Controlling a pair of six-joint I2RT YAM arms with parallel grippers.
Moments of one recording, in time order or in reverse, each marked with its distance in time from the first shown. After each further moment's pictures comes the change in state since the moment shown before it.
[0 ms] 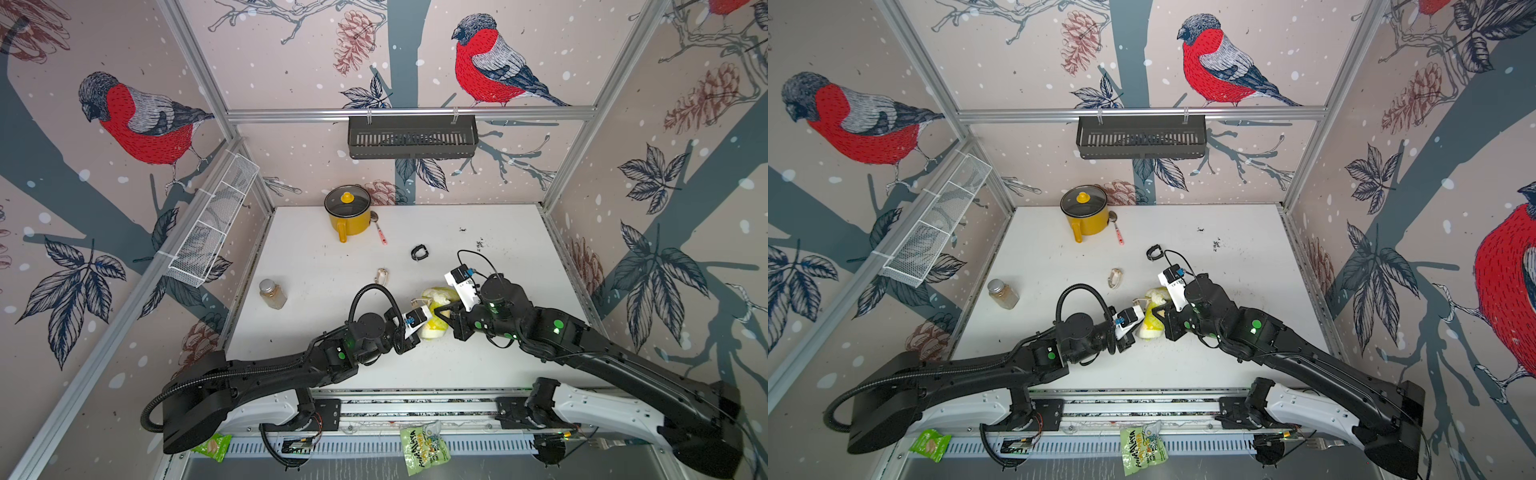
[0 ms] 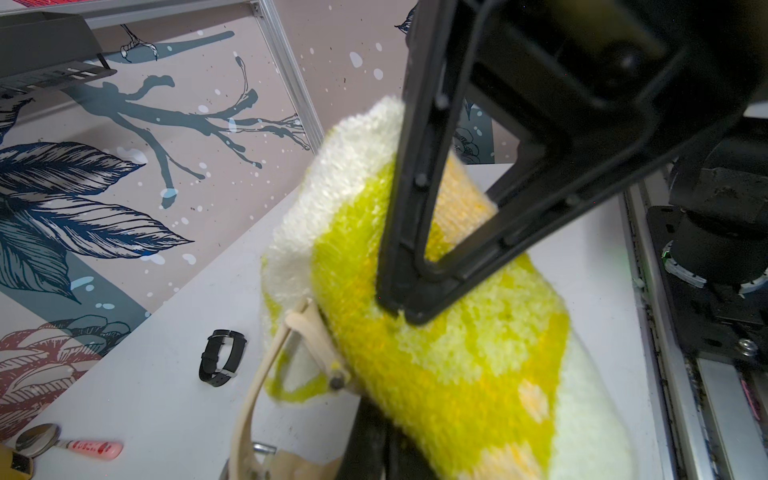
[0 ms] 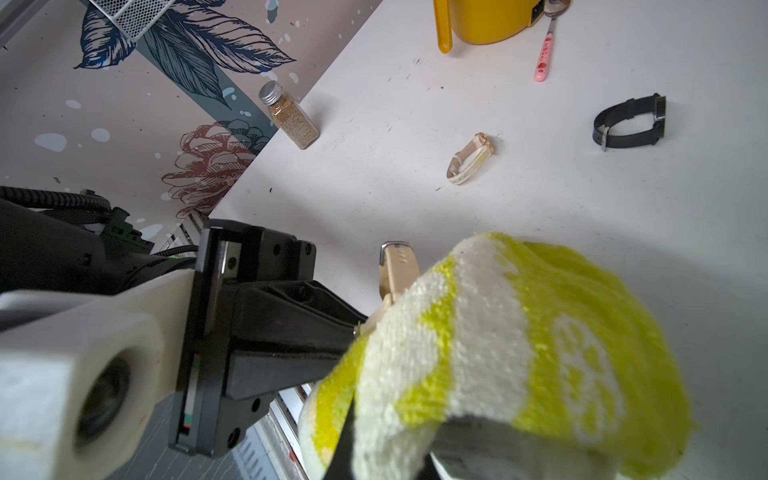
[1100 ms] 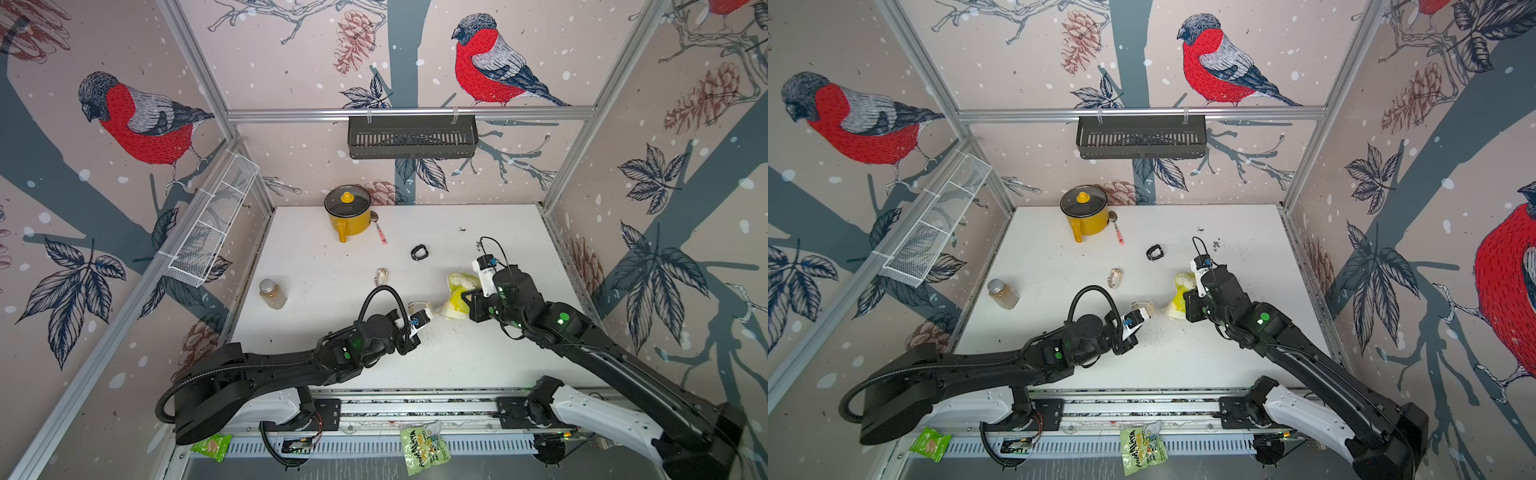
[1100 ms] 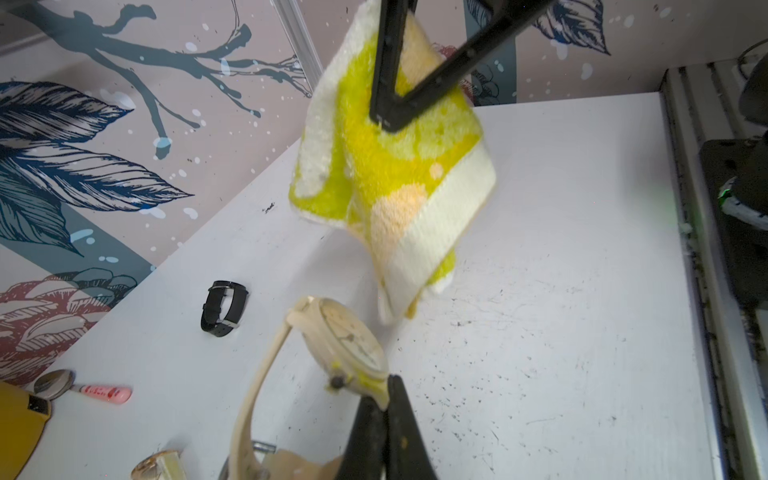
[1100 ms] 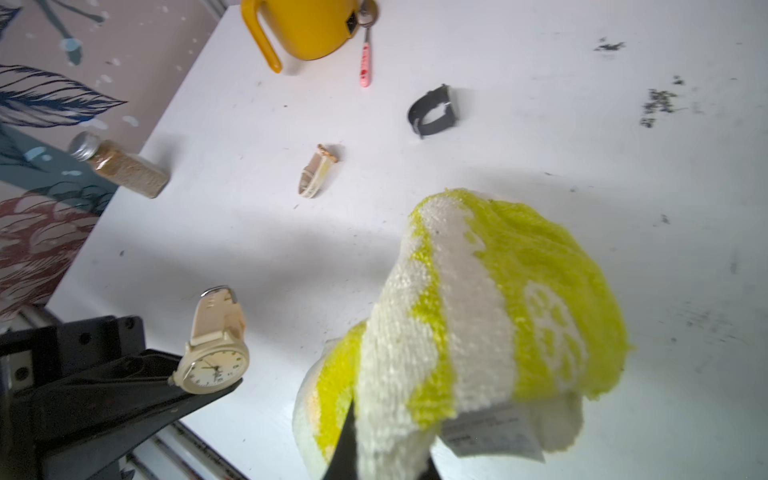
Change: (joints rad) left arm 0.000 0.121 -0.015 -0.005 -0.087 0.010; right arm -0.291 -0.024 -0.043 -0.109 0.139 -0.023
